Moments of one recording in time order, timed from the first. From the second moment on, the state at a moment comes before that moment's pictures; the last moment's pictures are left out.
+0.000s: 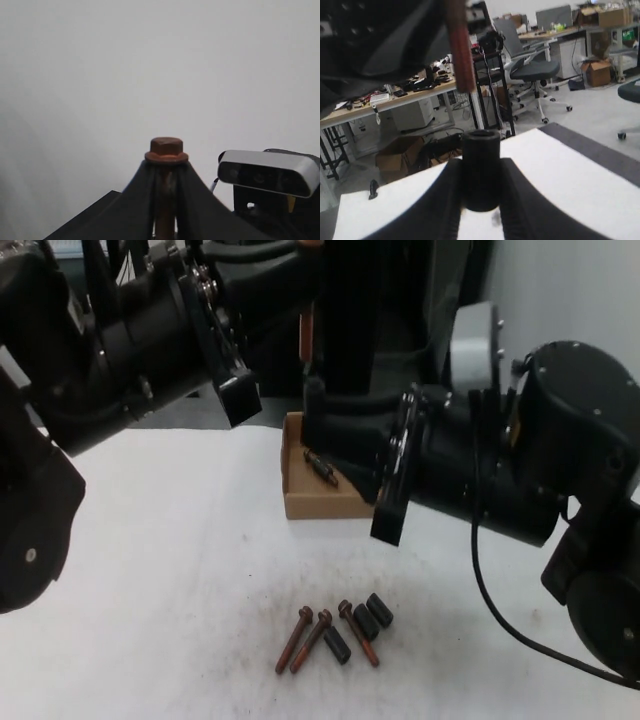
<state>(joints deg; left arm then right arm) -24.1 67.8 -39.7 -39.9 42.4 -15.1 34.6 78.0 -37.4 -41.5 -32.9 13.3</state>
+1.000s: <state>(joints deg) -24.1 67.8 -39.7 -42.1 42.4 -16.7 38.1 78.0 -37.4 -42.2 -29.3 13.0</state>
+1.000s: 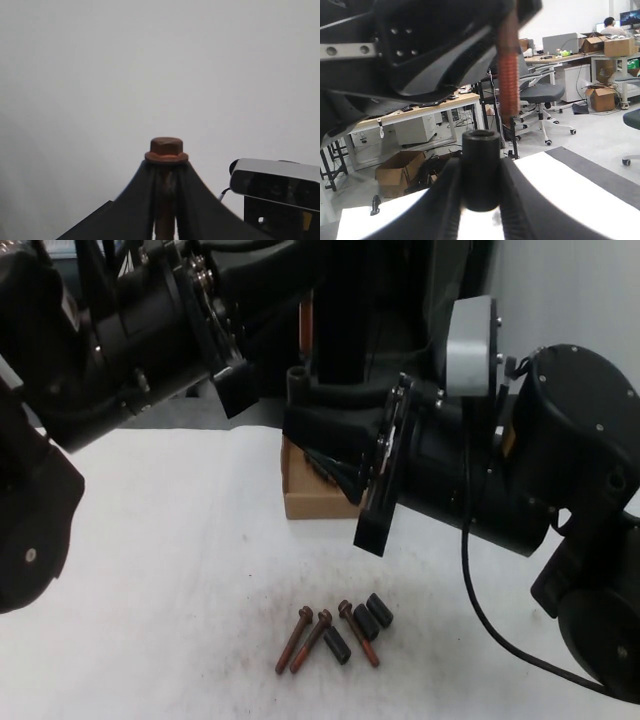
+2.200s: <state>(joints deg) -24.1 67.8 -39.7 -39.0 42.4 -19.4 38.1 78.0 -37.4 -45.5 -25.7 13.0</state>
